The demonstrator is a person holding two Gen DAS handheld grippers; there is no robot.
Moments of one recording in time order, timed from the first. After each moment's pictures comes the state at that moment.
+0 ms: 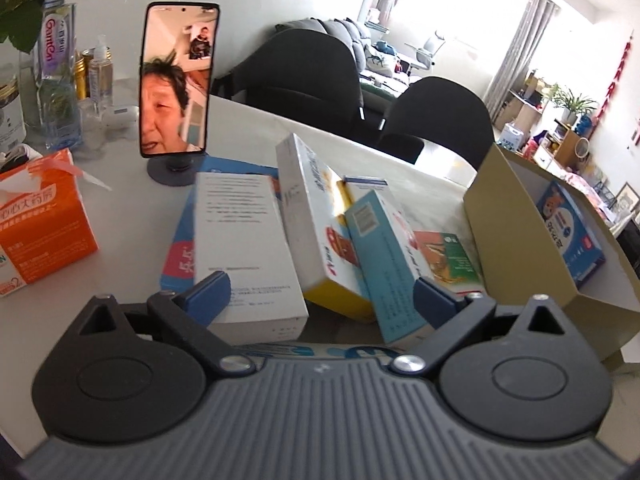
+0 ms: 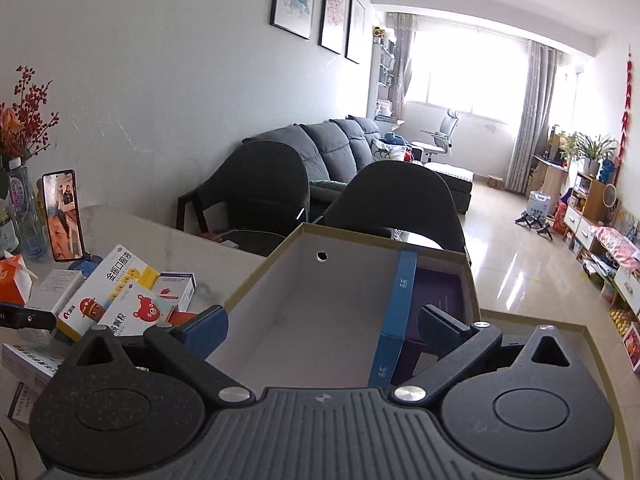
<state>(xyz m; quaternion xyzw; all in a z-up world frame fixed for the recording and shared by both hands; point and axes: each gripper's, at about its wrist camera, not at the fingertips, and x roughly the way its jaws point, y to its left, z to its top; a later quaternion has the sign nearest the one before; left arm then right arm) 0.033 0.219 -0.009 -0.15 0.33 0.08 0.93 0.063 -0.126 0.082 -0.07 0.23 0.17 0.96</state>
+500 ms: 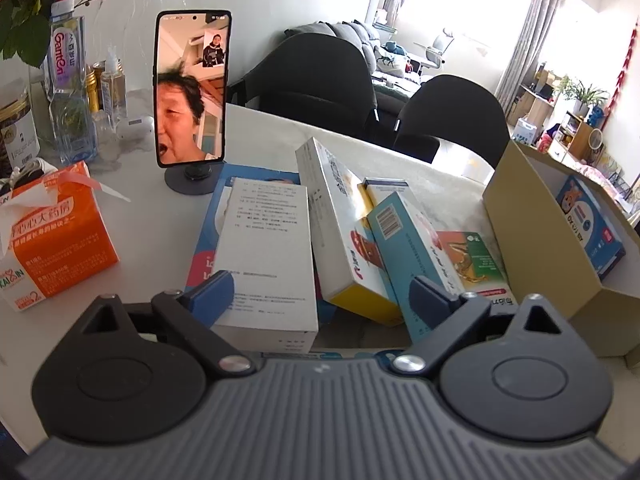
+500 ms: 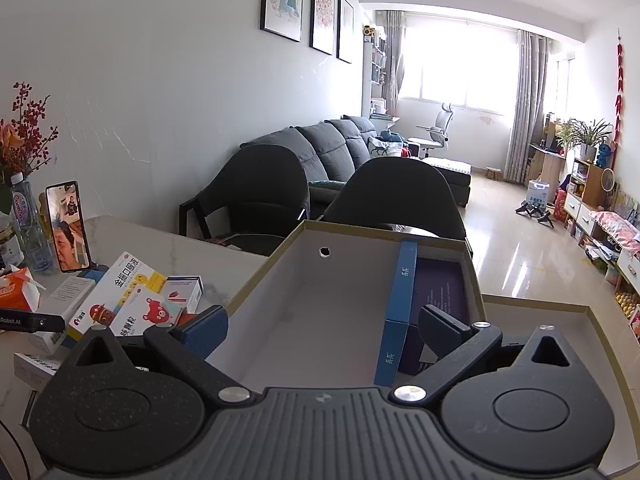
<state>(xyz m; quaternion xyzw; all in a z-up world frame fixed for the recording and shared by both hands) 0.036 0.222 -0.013 -0.13 0.33 0.09 0.93 0.050 -0.128 0.080 -0.04 0.24 0.17 0.96</state>
